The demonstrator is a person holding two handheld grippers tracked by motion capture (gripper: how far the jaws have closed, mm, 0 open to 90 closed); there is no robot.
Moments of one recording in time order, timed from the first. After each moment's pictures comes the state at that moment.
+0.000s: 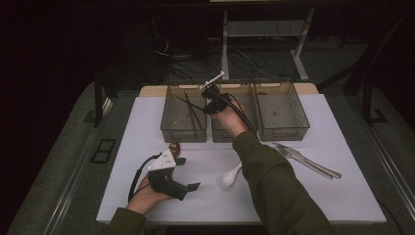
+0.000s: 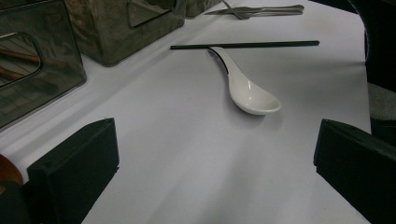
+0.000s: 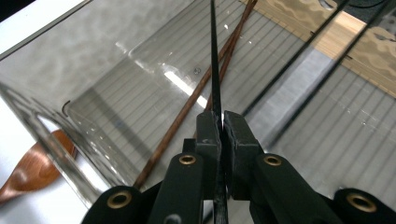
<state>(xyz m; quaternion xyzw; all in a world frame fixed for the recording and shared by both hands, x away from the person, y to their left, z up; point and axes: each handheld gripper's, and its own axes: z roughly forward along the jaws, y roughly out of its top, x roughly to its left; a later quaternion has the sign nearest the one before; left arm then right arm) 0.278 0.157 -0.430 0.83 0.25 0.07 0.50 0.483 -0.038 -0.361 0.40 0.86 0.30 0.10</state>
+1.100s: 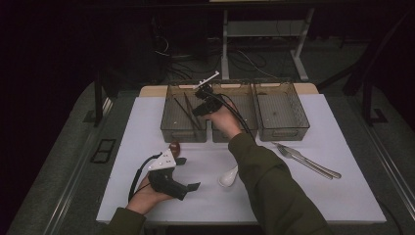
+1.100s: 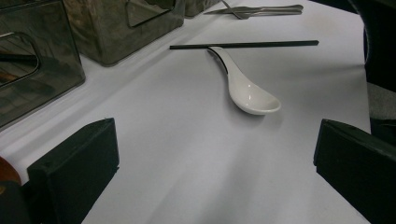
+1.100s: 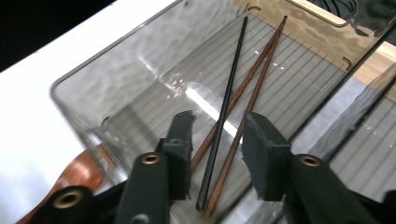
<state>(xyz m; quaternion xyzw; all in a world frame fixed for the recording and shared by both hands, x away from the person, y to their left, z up) 0.279 0.157 -0.431 0.83 0.25 0.07 0.50 0.474 -0.026 -0.353 0.38 0.85 0.34 0.09</state>
